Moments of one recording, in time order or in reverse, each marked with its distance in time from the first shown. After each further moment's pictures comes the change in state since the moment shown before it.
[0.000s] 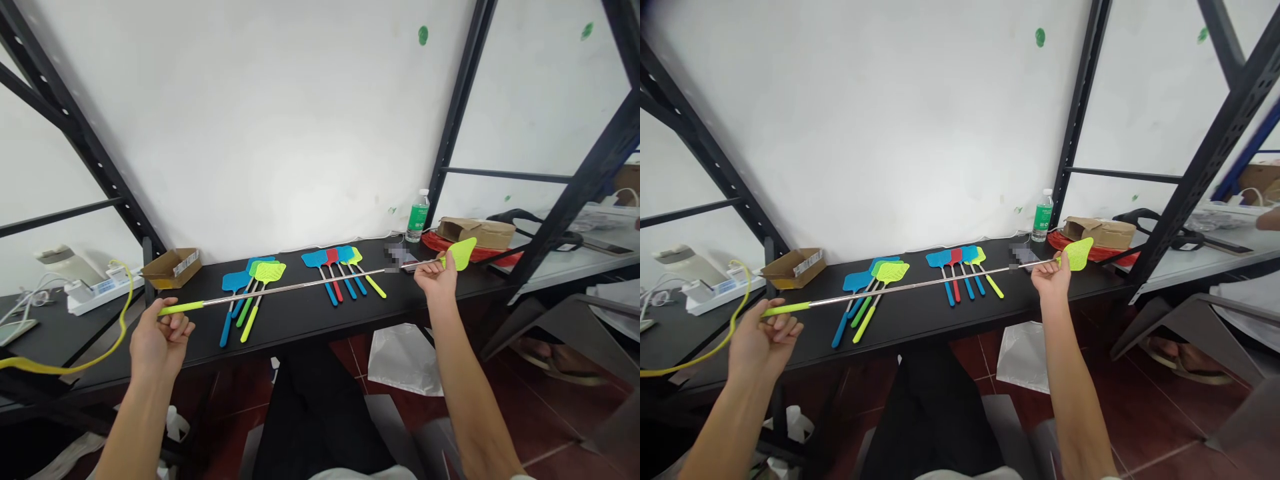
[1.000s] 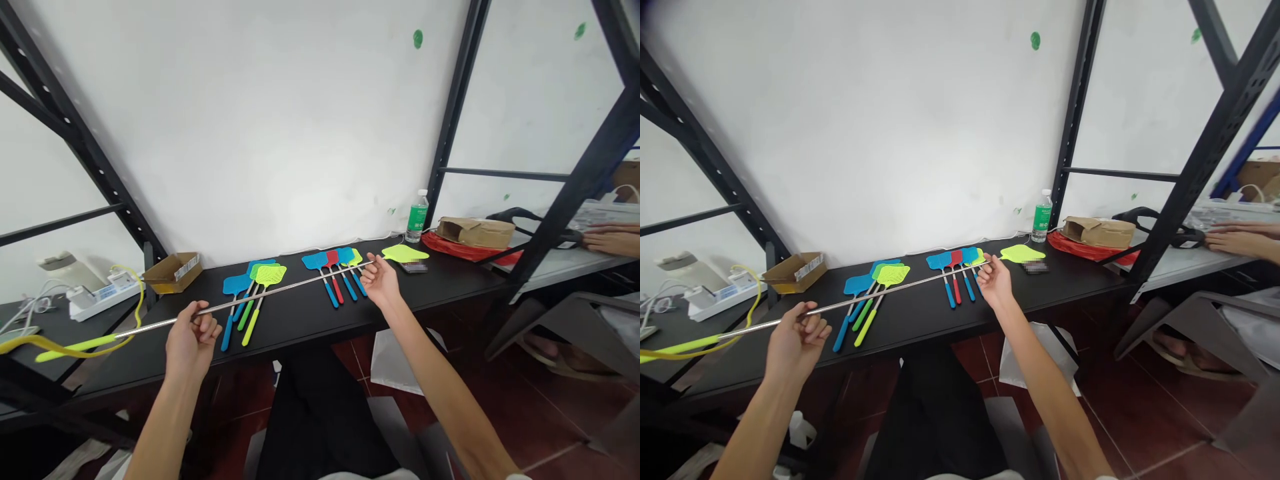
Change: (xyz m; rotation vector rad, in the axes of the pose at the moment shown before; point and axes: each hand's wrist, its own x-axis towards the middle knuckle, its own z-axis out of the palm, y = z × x) left_hand -0.014 -0.025 0.020 0.007 -0.107 -0.110; right_hand -0.055 0.114 0.014 -0.345 -0.278 0.380
